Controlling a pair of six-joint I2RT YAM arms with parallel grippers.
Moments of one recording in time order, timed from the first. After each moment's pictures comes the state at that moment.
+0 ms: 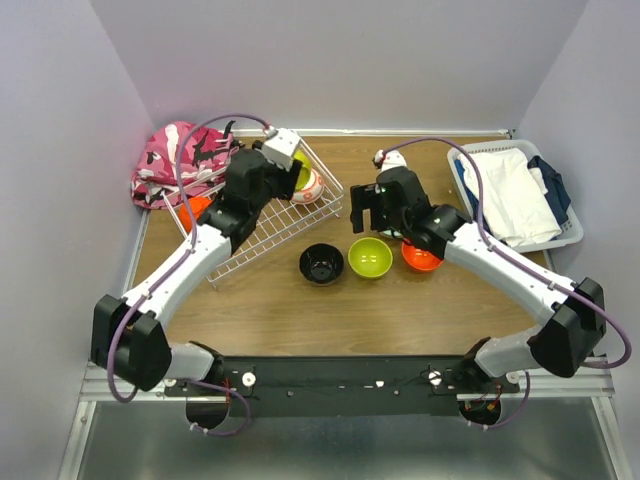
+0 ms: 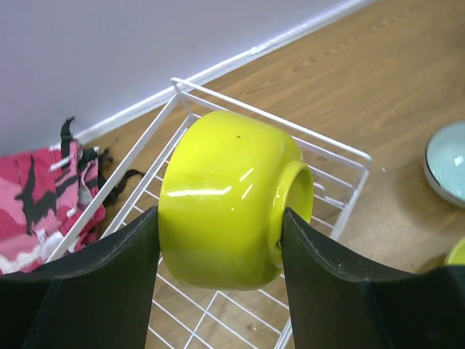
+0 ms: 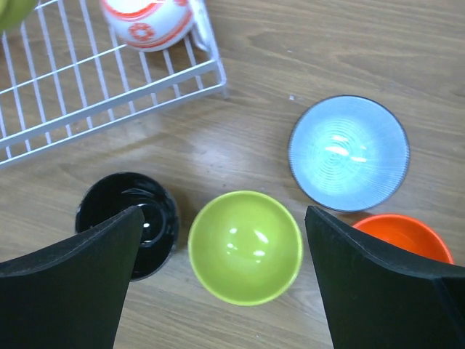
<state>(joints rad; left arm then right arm) -0.40 1.36 1.12 0.00 -0.05 0.13 0.74 1.40 1.21 -0.43 0.29 0.32</state>
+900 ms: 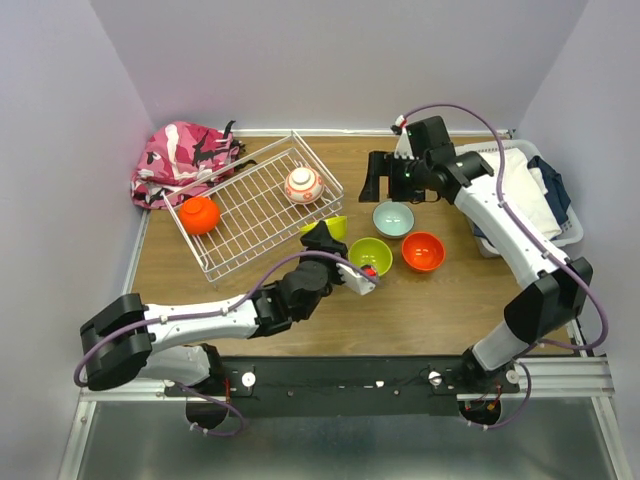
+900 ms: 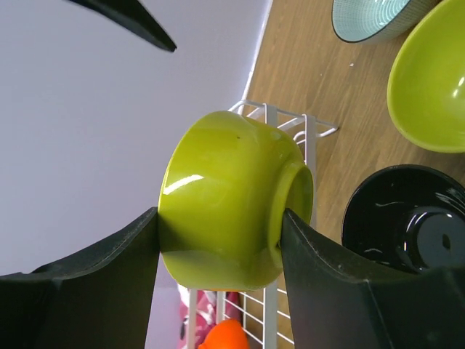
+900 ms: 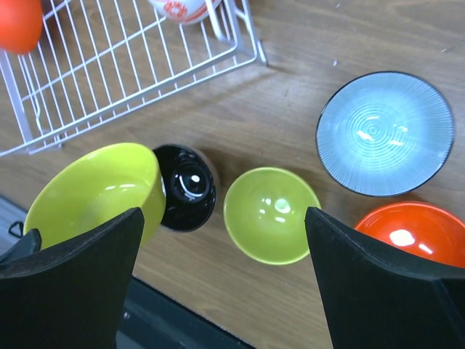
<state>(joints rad) -1.15 1.23 0.66 0.38 -0.64 1.02 0.45 1.59 1.60 -0.80 -0.19 0.35</state>
